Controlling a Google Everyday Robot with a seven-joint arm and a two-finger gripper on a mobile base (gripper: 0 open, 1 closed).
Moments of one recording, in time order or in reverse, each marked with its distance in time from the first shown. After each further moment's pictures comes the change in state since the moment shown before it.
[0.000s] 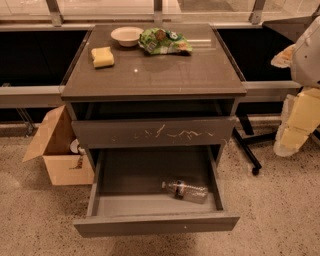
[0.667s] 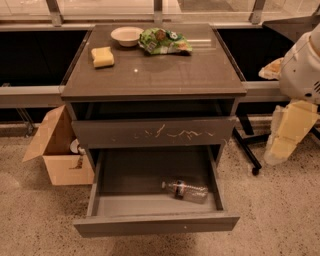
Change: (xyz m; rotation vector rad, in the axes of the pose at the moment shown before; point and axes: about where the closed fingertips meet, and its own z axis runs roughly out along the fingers) arm -0.007 0.009 0.025 -0.050 -0.055 -0.028
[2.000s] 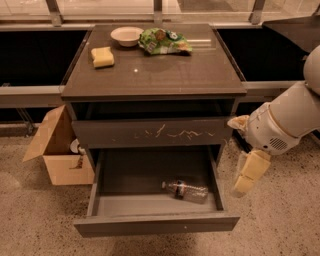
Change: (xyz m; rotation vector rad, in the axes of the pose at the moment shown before) arm 0.000 0.031 0.128 -0.175 -0.220 0.054
